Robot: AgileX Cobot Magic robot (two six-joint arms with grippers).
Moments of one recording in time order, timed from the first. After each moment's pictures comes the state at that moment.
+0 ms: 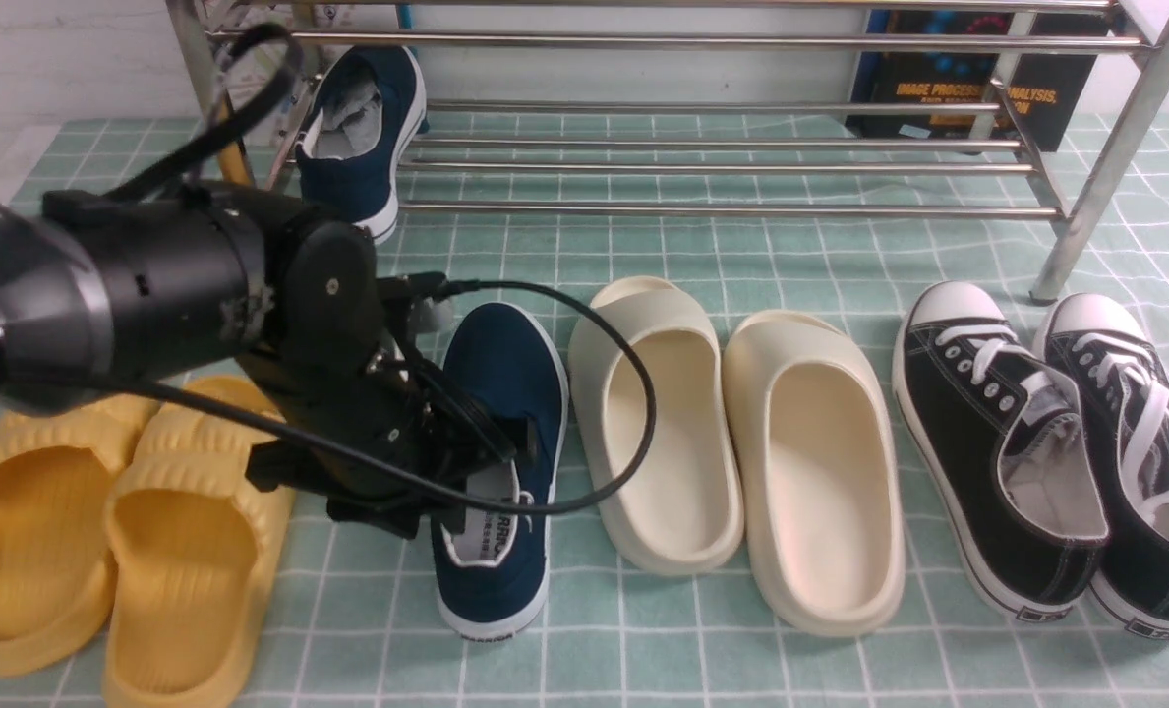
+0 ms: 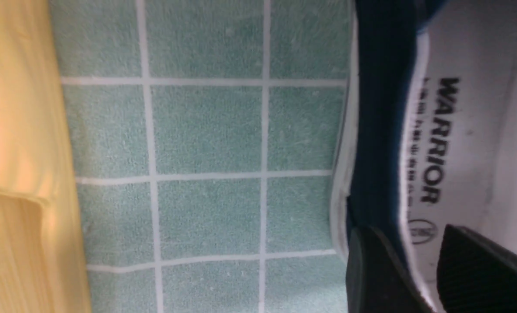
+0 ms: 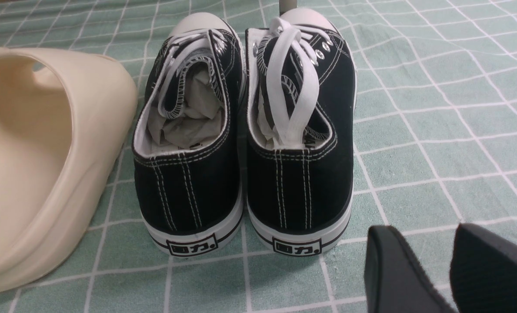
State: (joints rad) right arm -0.06 -0.01 0.02 -0.04 0.39 0.17; left arm -0.46 1.60 -1.07 -0.08 0.81 -0.45
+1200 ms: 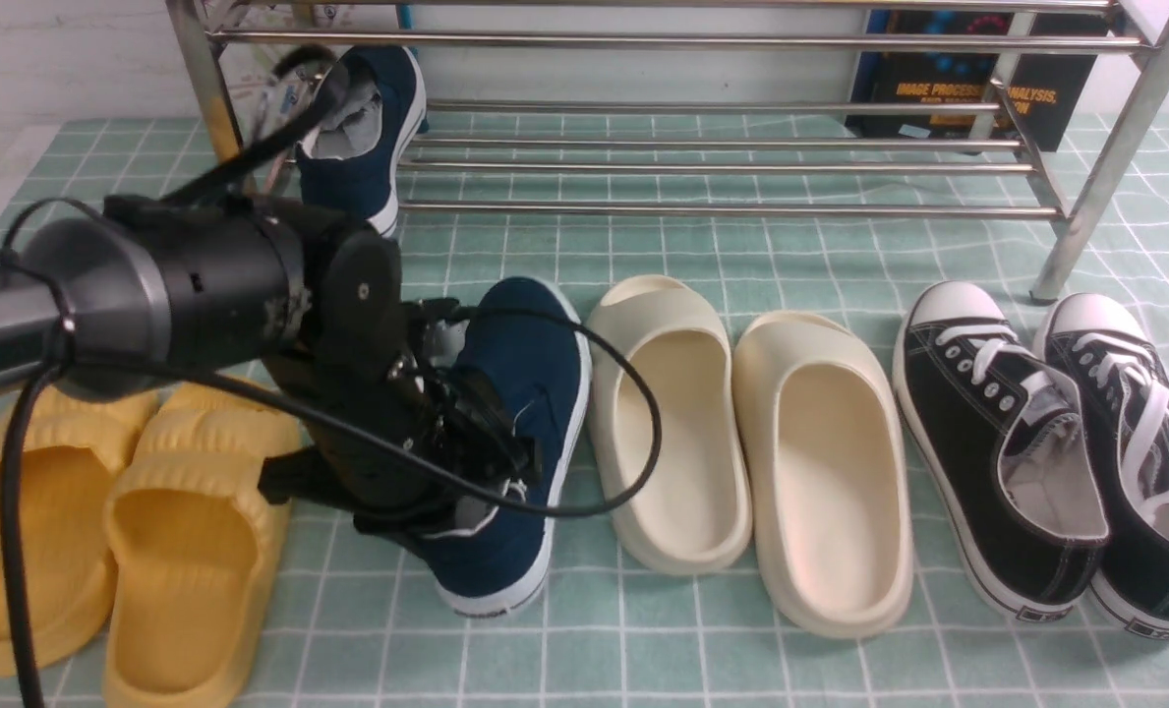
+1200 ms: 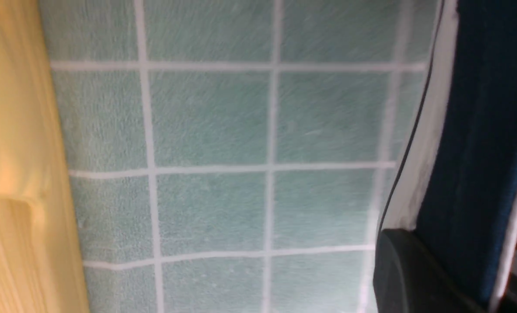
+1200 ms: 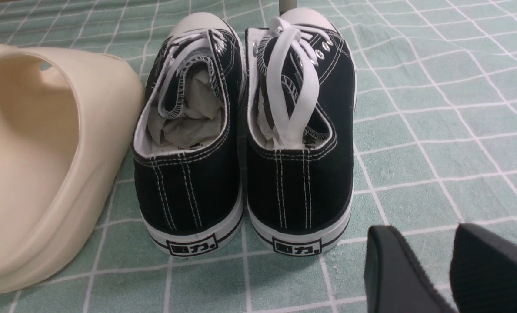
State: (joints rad) right arm -0.06 -0.01 0.02 -0.04 0.39 0.17; left arm -0.46 1.67 -1.13 -0.10 0.86 -0.43
